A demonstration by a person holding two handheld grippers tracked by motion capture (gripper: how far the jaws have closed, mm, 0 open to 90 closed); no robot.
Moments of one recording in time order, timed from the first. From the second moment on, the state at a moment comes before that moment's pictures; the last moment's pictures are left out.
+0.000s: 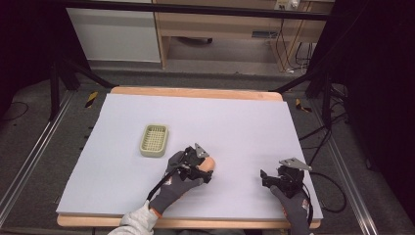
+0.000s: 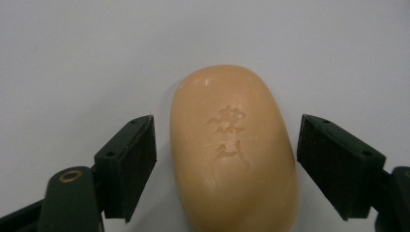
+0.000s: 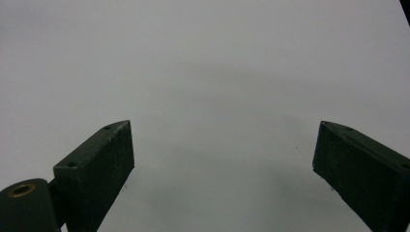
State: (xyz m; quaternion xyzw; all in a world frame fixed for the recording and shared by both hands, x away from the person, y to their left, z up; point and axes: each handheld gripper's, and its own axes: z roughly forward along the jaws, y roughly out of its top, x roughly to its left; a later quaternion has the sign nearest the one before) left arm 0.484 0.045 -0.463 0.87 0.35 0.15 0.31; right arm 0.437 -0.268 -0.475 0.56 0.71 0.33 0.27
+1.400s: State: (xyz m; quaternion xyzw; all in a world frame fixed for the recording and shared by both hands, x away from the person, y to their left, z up) left arm 0.488 0.046 -0.463 0.87 0.35 0.13 0.31; right arm 0.437 -0.268 -0.475 0.56 0.71 0.33 0.27
